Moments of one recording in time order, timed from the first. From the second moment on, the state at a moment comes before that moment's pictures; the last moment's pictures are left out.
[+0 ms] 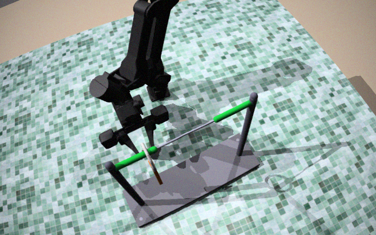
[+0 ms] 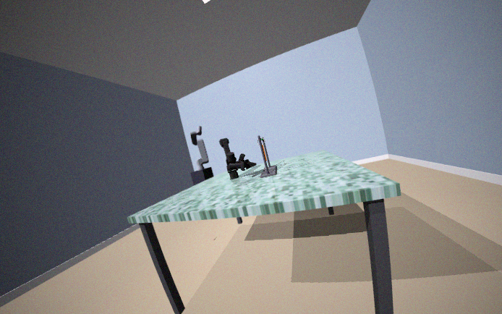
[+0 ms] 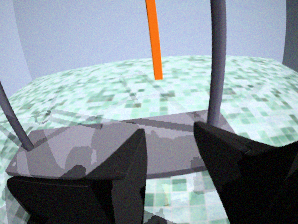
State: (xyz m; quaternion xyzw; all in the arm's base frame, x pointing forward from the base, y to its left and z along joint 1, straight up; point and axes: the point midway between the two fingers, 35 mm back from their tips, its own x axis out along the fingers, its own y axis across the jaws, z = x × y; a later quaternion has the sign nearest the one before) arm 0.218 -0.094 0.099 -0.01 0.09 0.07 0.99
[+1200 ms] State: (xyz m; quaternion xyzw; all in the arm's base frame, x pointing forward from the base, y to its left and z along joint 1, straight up) arm 0.281 -0.088 0.132 -0.01 0.08 0.07 0.99
